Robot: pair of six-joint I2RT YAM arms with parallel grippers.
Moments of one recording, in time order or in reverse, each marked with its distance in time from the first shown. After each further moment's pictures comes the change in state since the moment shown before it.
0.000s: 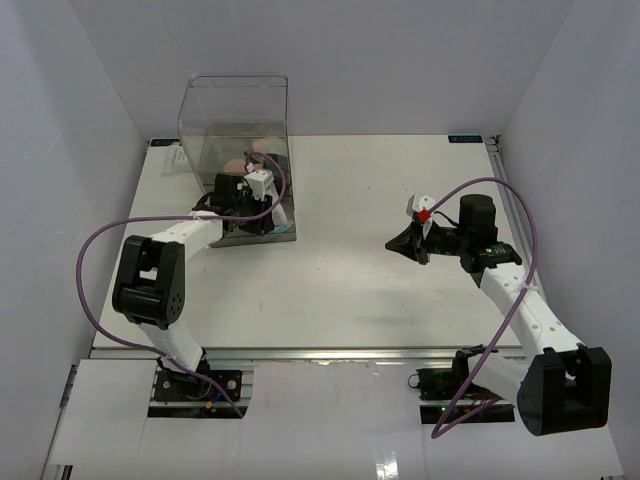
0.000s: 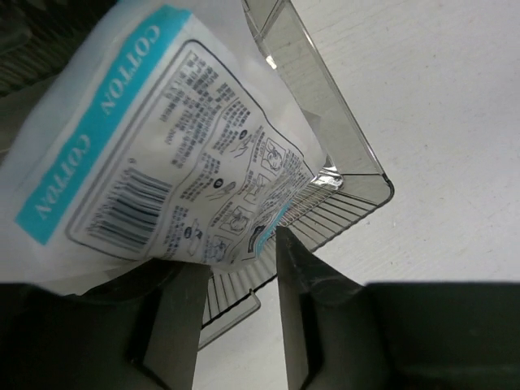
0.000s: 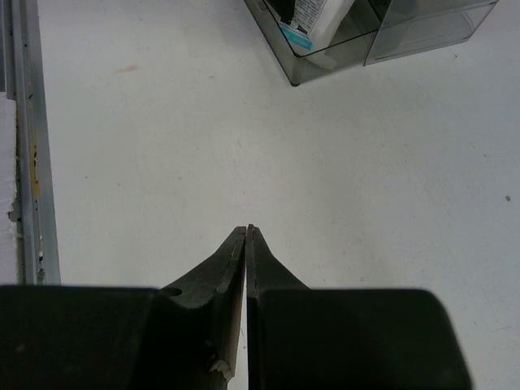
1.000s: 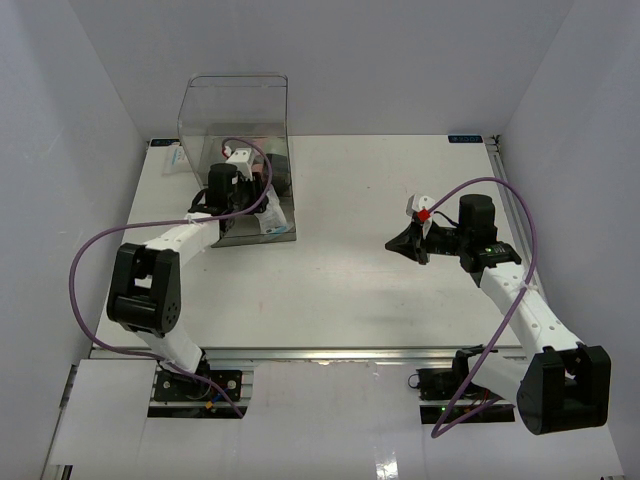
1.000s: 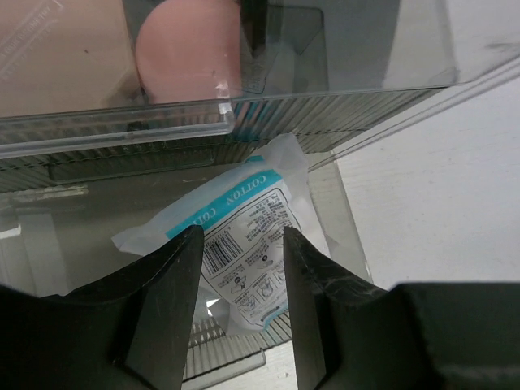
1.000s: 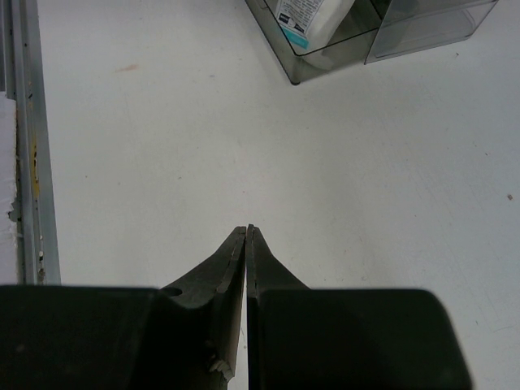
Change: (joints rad) left arm 0.000 -0.078 -0.022 0.216 -0.213 -0.252; right arm 0.000 0.004 0.000 0.000 0.000 0.000
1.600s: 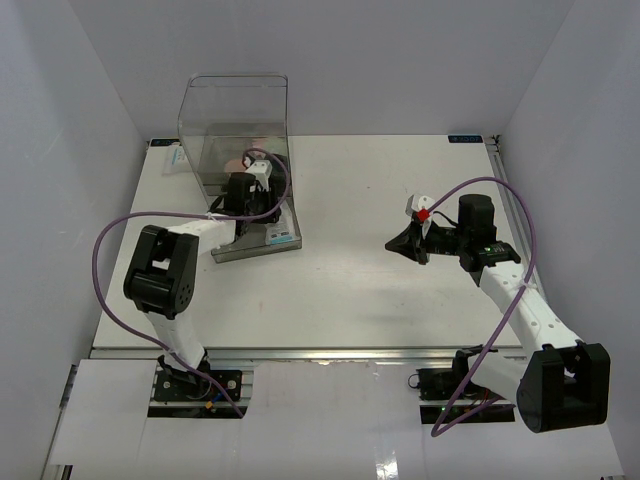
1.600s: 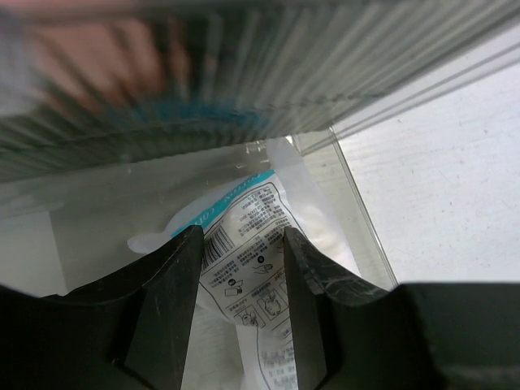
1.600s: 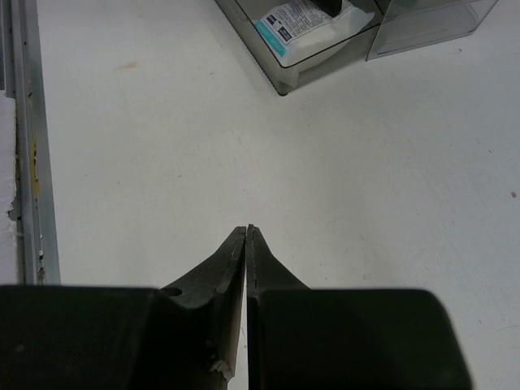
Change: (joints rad) left arm -0.061 0.157 0.004 0.078 -0.019 0.008; right arm 0.000 0.011 0.000 0.000 0.000 -0.002
